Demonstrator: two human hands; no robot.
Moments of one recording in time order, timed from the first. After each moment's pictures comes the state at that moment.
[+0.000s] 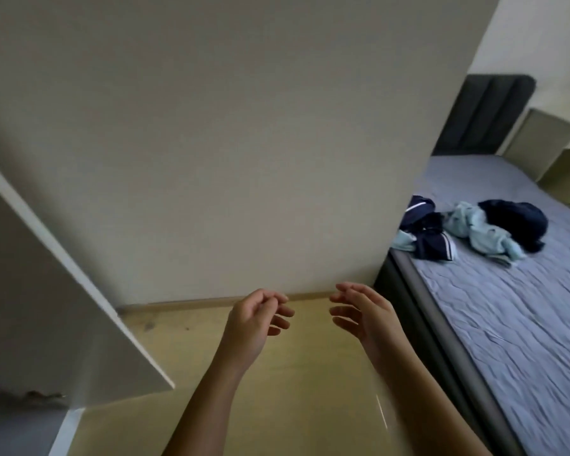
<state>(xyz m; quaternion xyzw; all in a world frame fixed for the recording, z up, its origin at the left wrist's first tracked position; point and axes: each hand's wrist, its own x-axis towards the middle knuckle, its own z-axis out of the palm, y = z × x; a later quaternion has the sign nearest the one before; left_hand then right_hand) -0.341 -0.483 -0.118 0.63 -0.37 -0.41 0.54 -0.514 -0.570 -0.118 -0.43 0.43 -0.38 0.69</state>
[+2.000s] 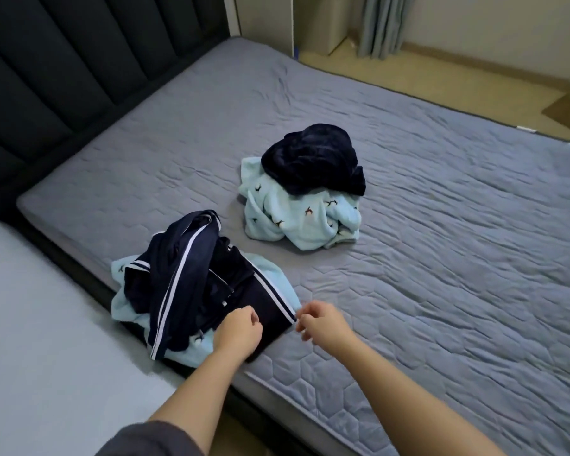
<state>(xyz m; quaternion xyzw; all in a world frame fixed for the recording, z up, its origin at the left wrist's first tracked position) -0.782 -1.515 -0.453 0.60 -0.73 -0.30 -0.13 -0.935 -1.436 -0.423 -0.26 0.74 -0.29 0.54</state>
